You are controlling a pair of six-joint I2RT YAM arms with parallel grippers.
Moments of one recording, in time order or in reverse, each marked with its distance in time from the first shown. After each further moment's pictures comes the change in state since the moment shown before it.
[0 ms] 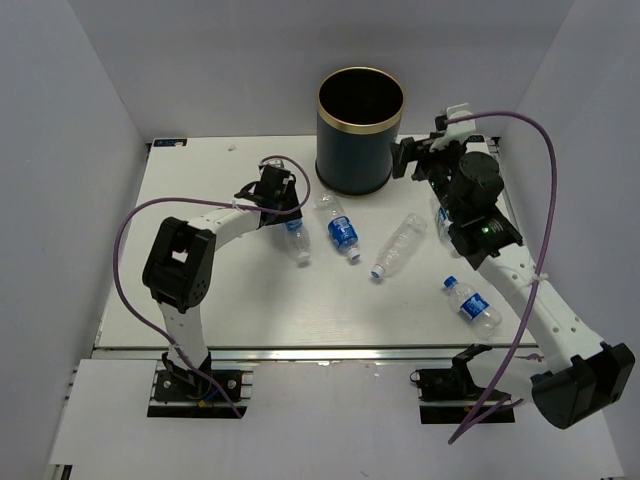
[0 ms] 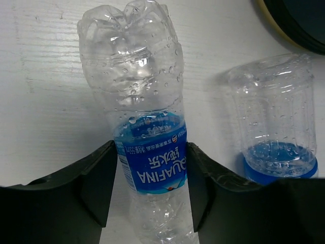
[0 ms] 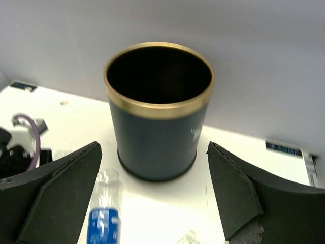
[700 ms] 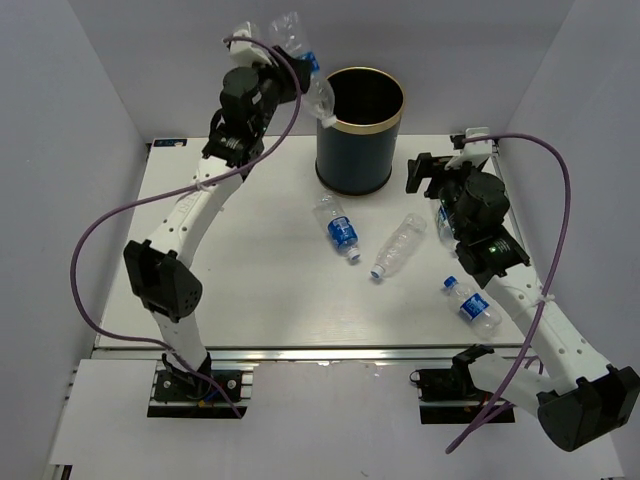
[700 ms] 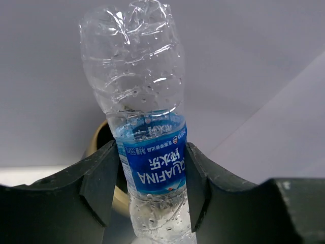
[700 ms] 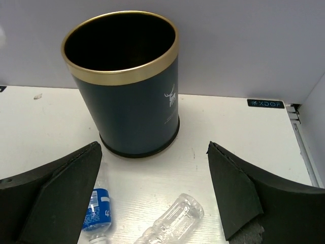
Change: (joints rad) left arm 0.000 -0.101 0.613 0.257 0.035 0.042; right arm -0.030 -0.135 -0.169 -0.042 0.130 0.084
